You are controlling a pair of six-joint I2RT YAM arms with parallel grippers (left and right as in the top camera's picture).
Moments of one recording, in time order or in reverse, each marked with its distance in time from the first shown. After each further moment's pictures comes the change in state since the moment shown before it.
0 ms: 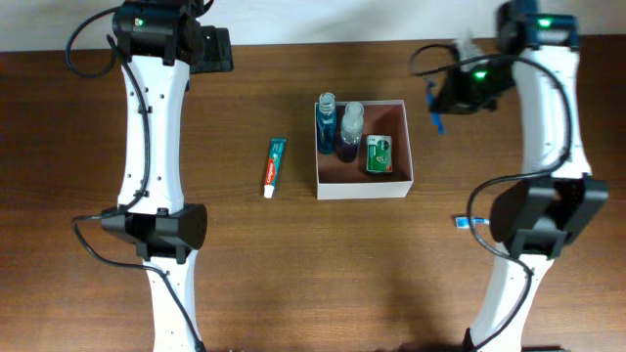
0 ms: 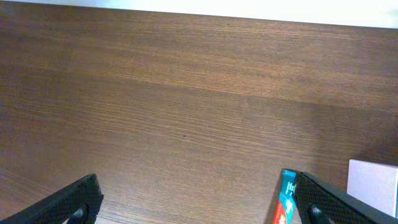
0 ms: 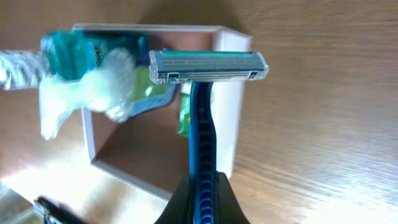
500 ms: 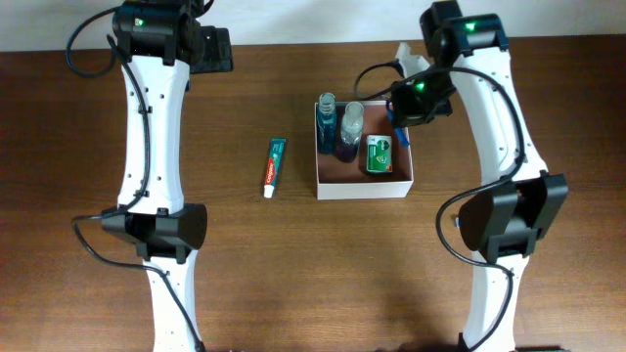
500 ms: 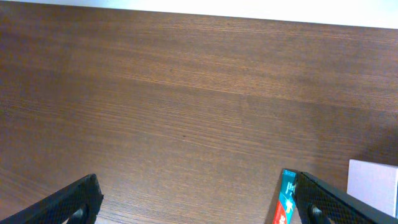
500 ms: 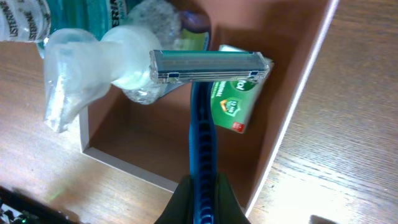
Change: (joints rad) left arm 0.000 0.000 0.000 0.000 0.000 0.000; right arm 0.213 0.000 -0.008 -0.012 0.181 0.069
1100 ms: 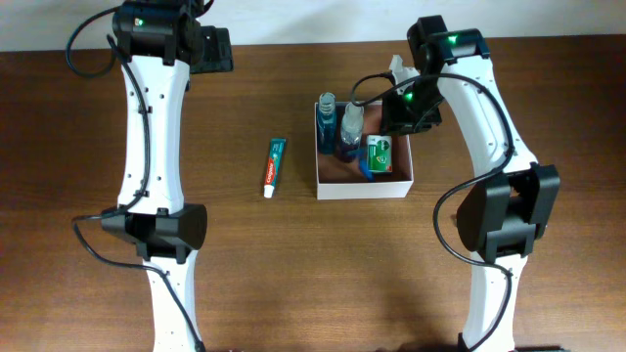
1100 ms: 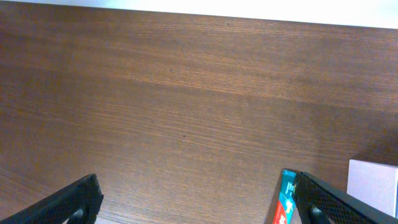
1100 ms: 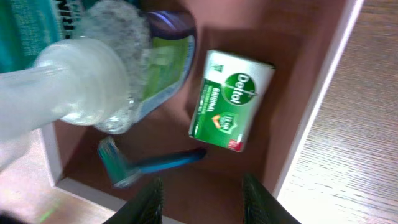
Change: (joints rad) left arm 0.000 0.000 0.000 0.000 0.000 0.000; right arm 0.013 0.000 -0.152 0.140 0.030 0.062
